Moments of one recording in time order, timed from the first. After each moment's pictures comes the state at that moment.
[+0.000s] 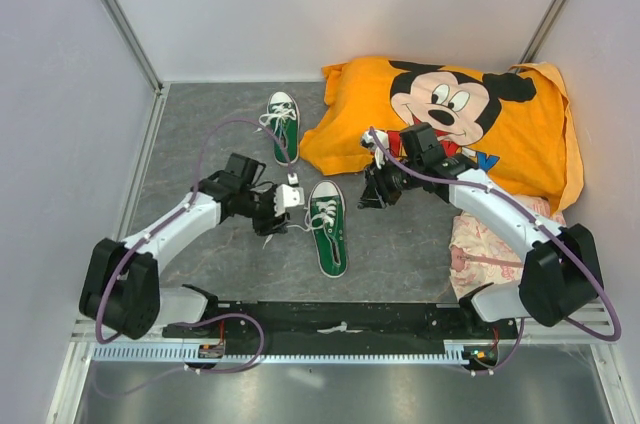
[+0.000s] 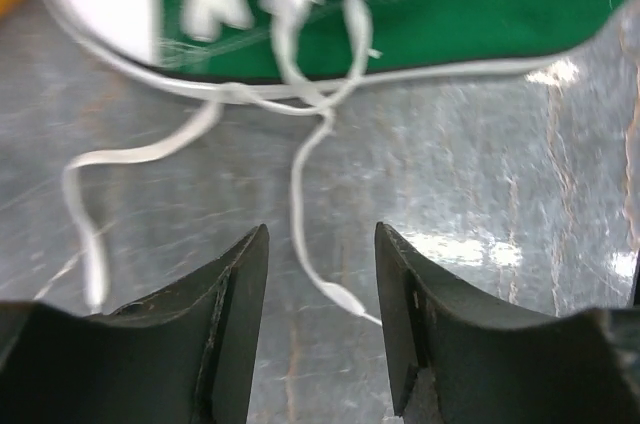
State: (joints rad) left arm -0.36 1.29 0.77 -0.54 0.65 0.92; right arm 0.47 1.39 1.03 -0.49 -0.68 -0.10
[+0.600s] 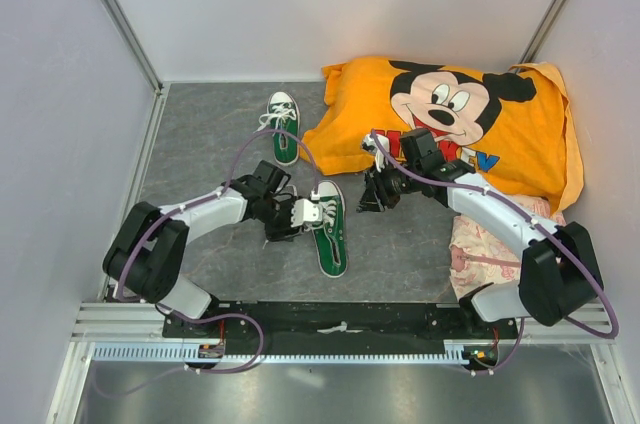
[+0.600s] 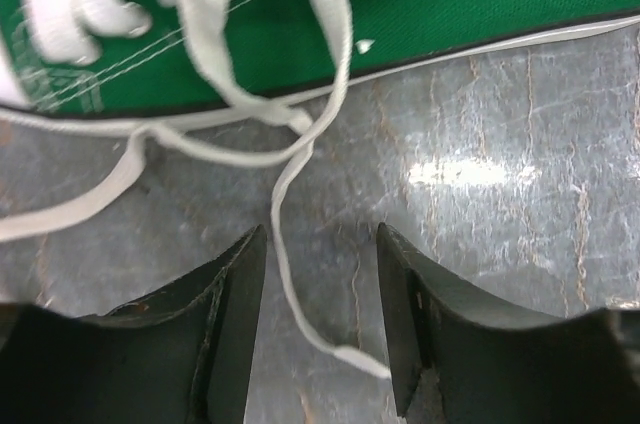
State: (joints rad) left arm -0.51 1.51 0.77 -0.44 0.49 1.00; right arm 0.47 1.39 0.97 -0.42 -0.68 -0.03
